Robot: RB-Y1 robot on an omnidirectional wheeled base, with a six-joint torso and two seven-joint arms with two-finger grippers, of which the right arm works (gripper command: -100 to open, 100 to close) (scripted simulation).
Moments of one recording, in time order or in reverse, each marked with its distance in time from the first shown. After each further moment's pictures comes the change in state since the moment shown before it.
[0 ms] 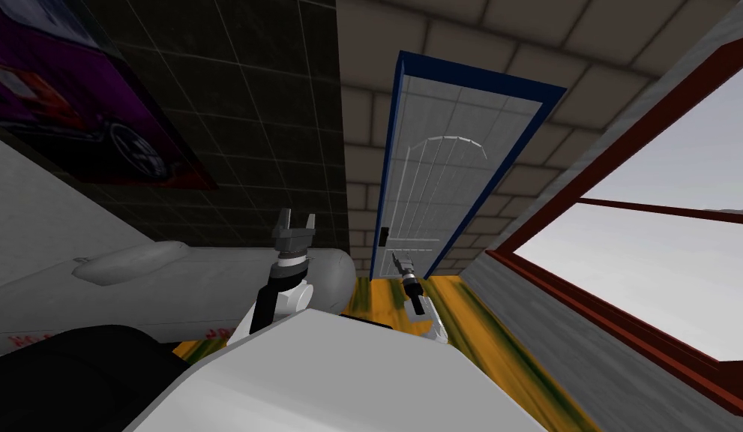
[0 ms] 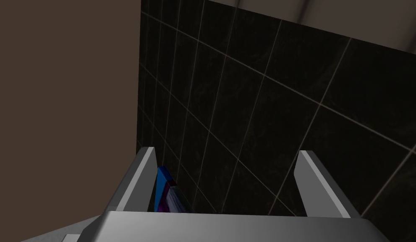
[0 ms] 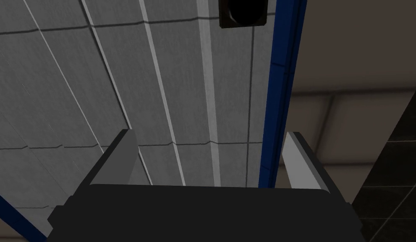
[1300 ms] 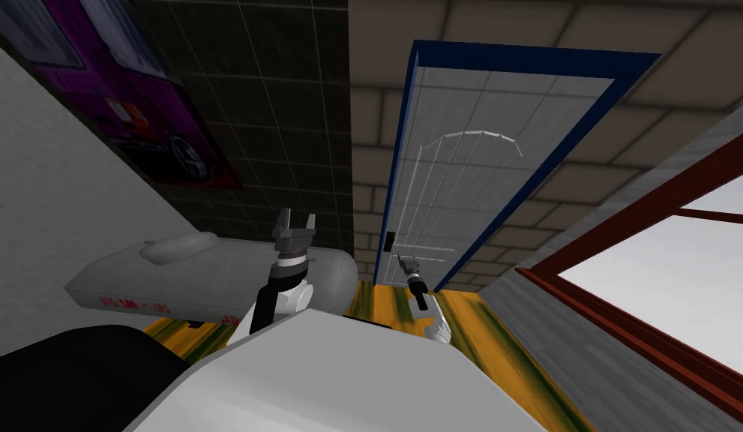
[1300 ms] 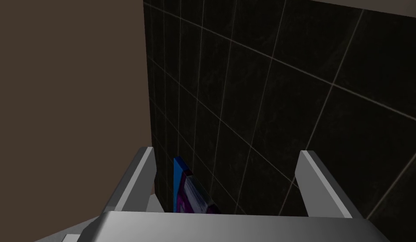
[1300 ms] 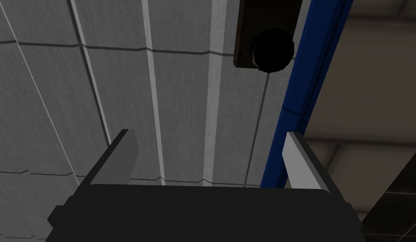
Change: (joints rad) arm -0.075 -0.016 -0.105 0.111 0.021 0.023 0.098
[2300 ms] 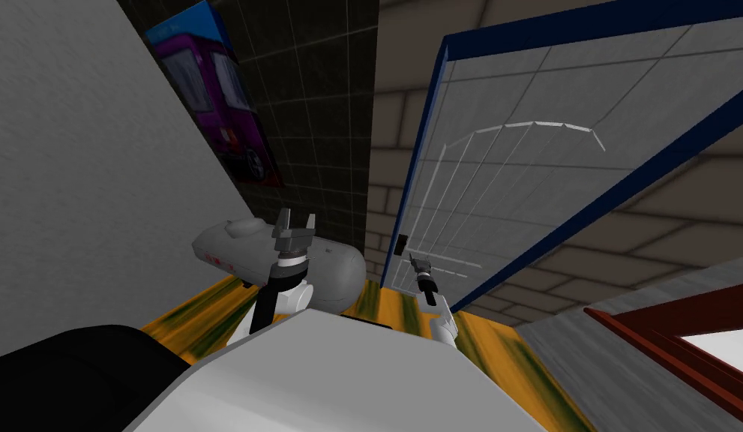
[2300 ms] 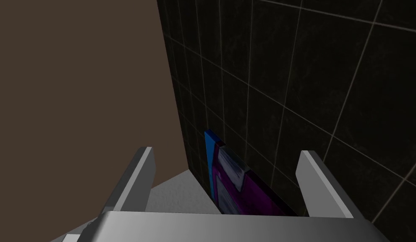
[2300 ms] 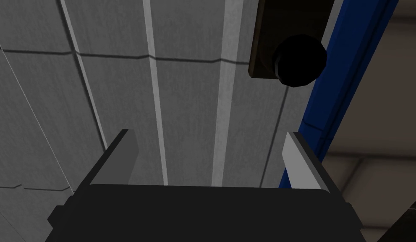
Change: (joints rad) arm -0.103 0.011 -0.223 0.106 -0.049 -0.011 0.079
